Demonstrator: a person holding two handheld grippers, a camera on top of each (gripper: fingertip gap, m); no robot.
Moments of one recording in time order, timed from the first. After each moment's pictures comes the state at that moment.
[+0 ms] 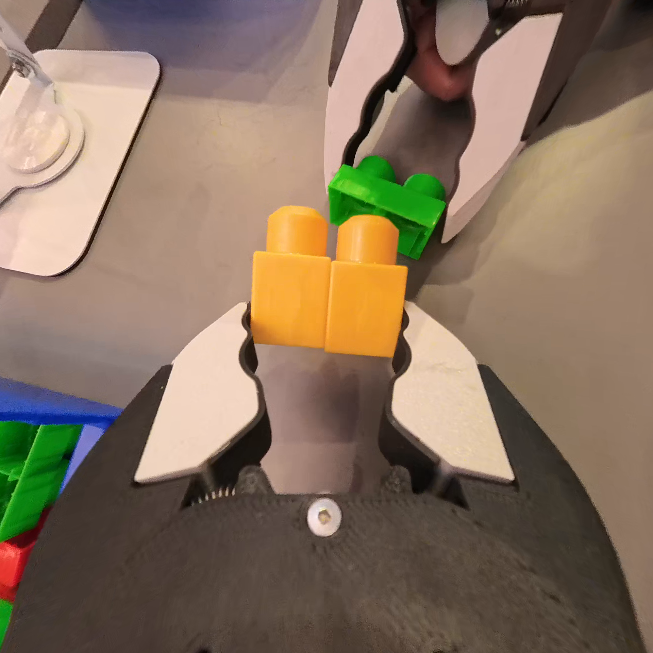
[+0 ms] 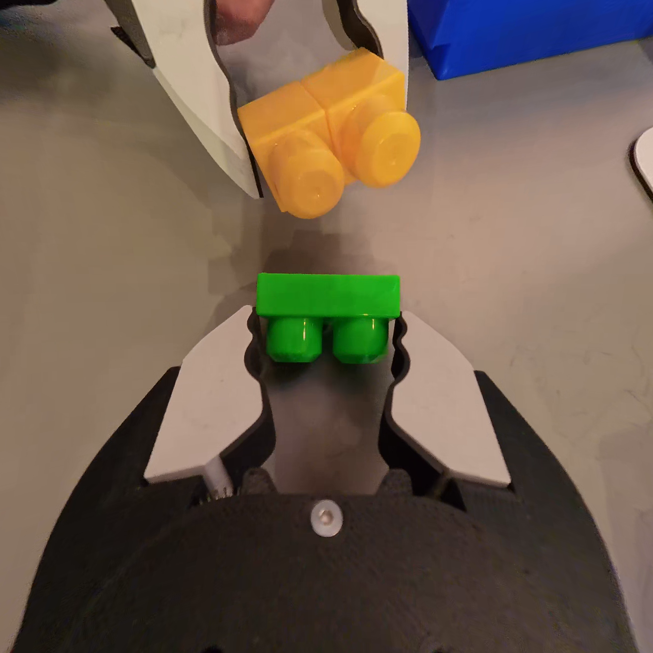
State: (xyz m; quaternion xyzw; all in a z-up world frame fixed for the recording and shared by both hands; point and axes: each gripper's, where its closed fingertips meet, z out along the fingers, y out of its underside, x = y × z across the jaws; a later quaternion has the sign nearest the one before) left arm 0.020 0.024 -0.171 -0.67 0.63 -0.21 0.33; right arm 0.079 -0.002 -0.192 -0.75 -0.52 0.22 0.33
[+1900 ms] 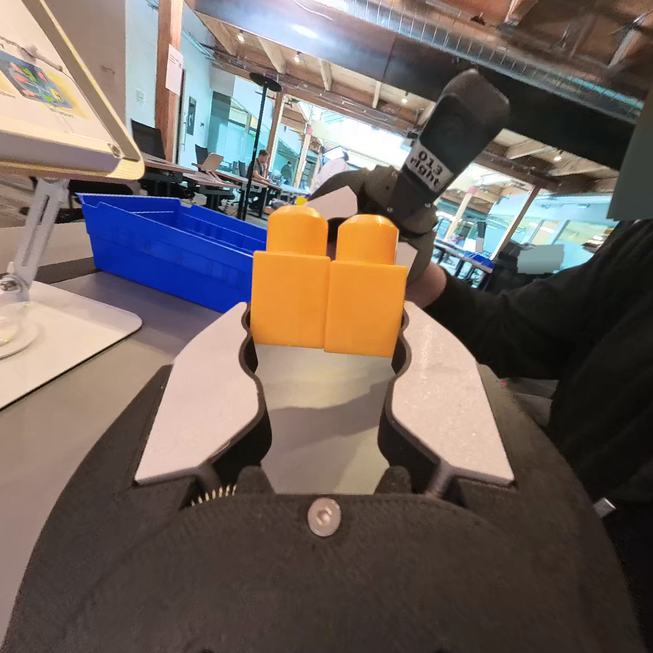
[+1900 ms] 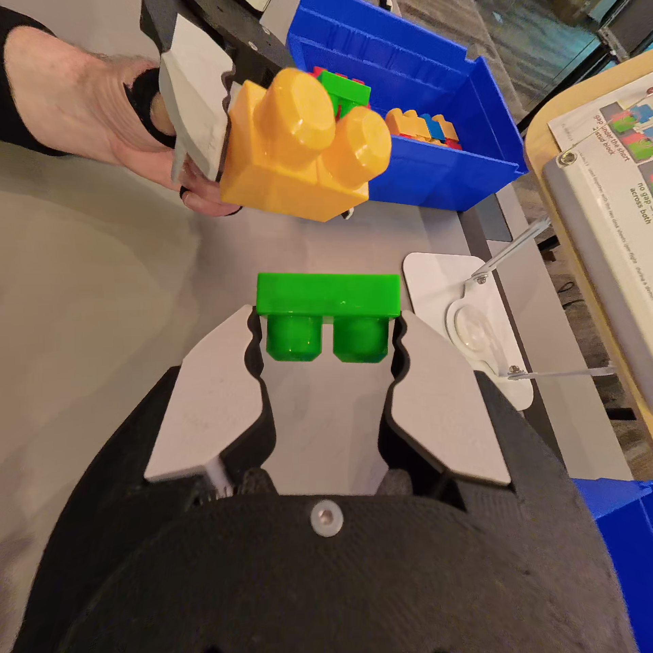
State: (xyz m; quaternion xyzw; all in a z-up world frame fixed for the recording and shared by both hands) left arm 0.087 0.028 -0.052 -0.54 0.38 -0.60 0.45; right arm 0.132 0.040 -0.070 -0.66 -0.59 0.12 0.44
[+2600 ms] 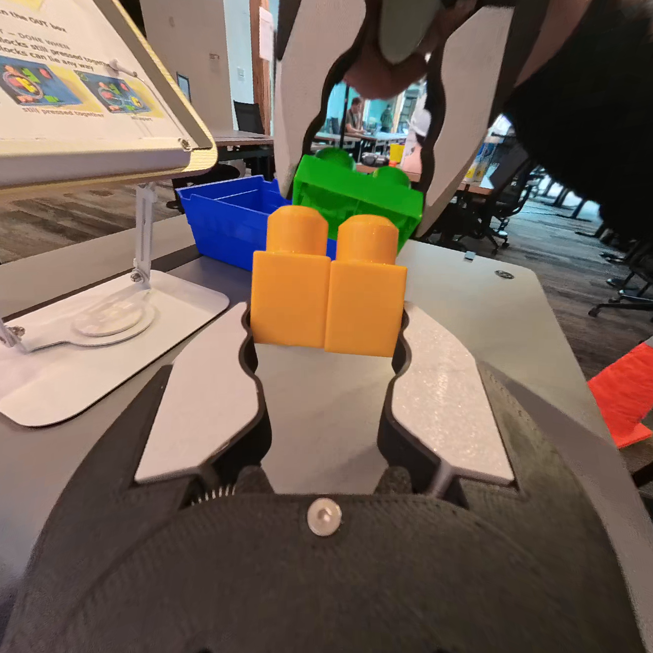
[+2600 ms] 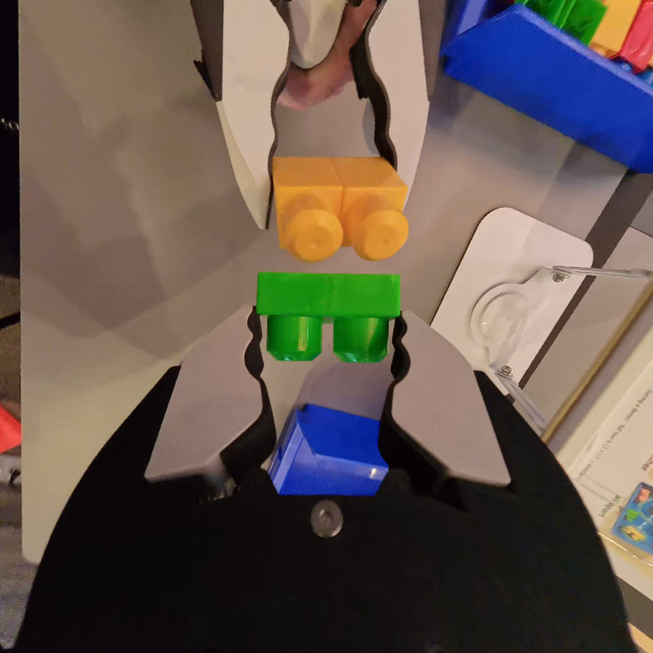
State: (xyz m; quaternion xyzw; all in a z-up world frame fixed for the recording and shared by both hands) left arm 0.103 0.047 -0.071 -0.61 0.40 -0.44 0.52; right arm 0.138 0.047 -0.041 -0.62 -0.78 0.05 0.12
